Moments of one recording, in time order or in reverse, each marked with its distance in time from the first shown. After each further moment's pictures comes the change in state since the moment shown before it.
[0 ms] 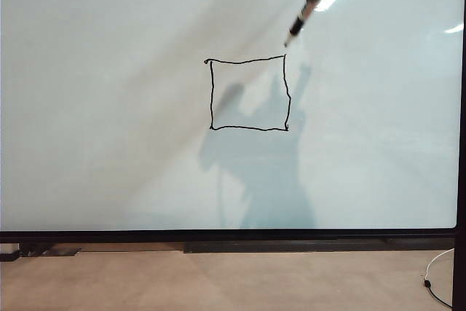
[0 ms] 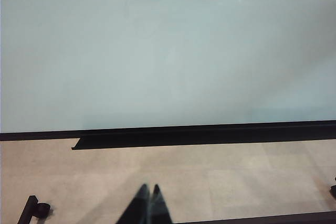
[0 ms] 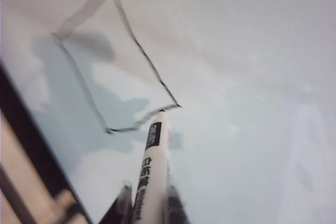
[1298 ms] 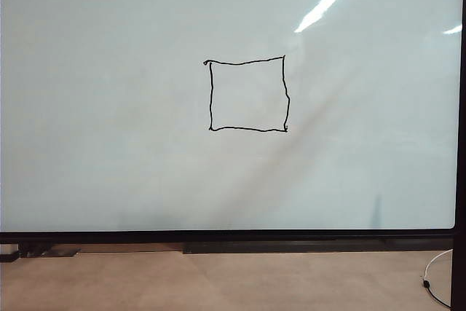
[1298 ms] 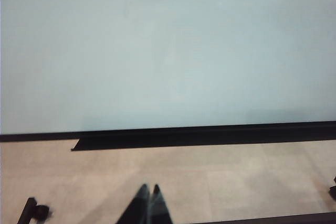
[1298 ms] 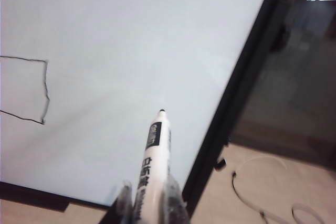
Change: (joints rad) left arm 0.000 0.000 0.000 0.001 0.000 0.000; right arm -0.423 -1.246 -0.698 -0.070 -0.106 0.608
